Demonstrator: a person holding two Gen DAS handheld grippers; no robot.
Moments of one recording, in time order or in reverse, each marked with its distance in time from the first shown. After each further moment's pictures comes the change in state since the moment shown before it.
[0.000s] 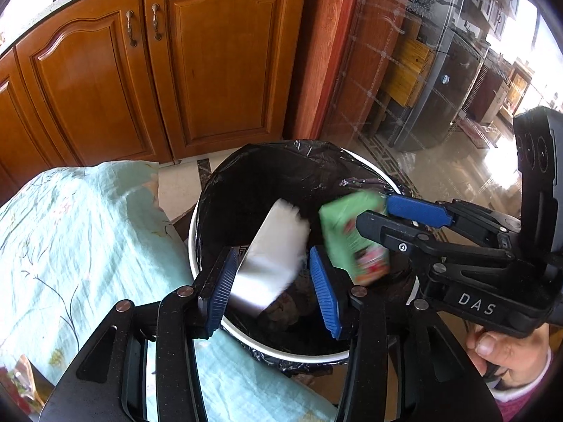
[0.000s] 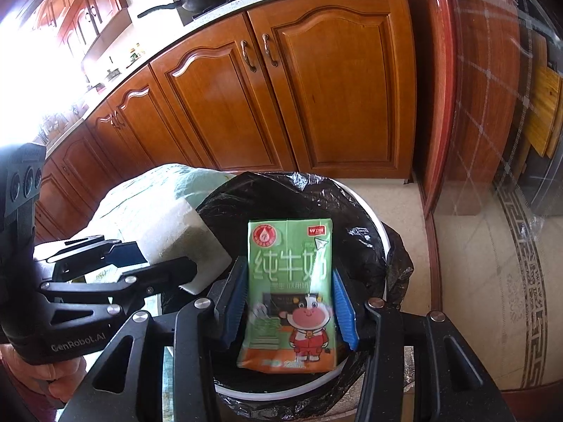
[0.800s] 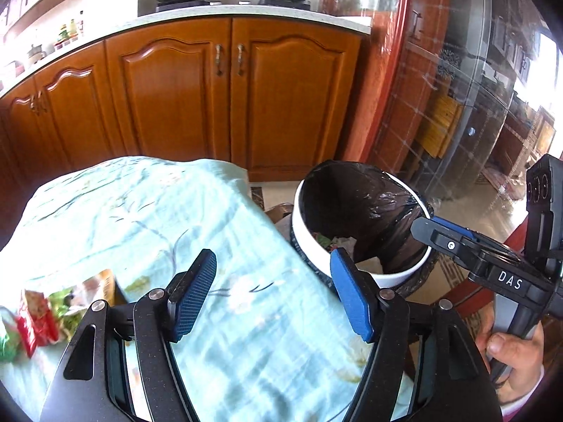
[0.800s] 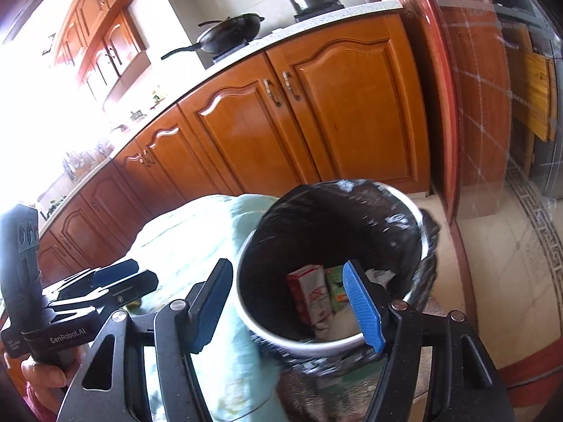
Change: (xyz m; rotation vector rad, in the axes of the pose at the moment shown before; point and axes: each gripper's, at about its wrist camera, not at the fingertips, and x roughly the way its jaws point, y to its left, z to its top) left arm -0.105 0.055 -0.084 -0.151 -0.213 0.151; right arm -0.047 0.038 -0.038 0.073 -0.165 0.118
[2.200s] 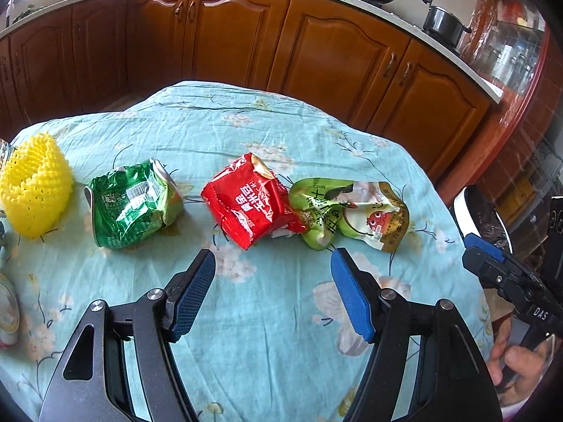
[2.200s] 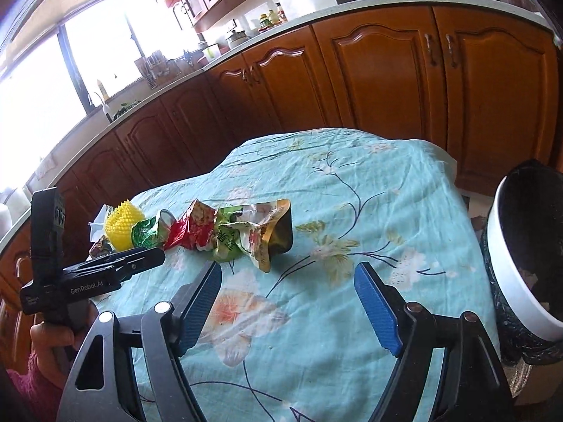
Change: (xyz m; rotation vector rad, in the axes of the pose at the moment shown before) left arm -0.079 0.225 -0.123 -0.435 0.036 0.221; right arm 0.076 0.197 -0.068 -0.316 0.215 0.265
